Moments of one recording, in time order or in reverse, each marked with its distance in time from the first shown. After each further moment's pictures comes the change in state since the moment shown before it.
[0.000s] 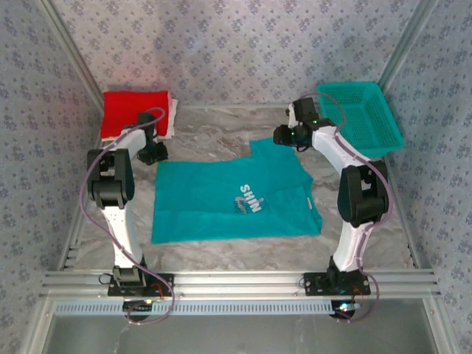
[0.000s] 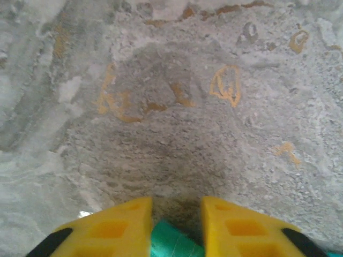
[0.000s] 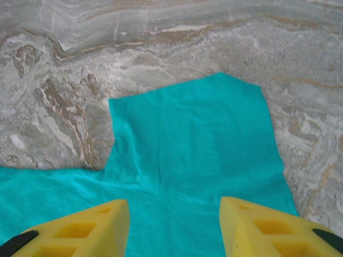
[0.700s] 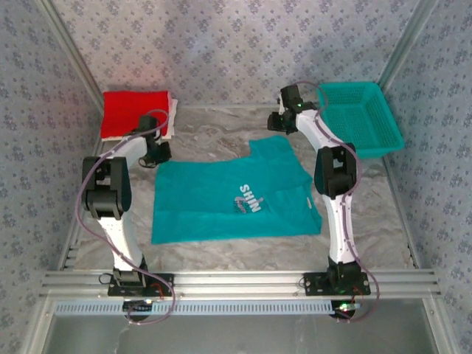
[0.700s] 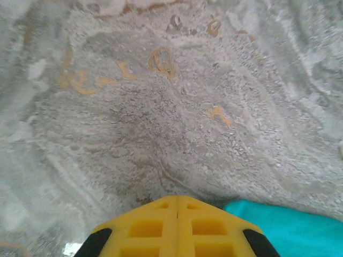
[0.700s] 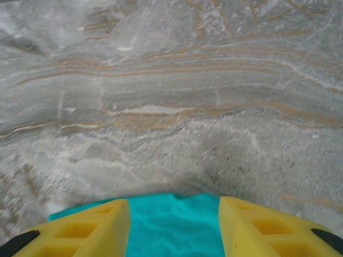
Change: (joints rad) left arm -0.036 -0.179 -0.201 0.169 0.025 0.000; right arm -0.005 0.503 0.609 -0.157 0.100 -0.010
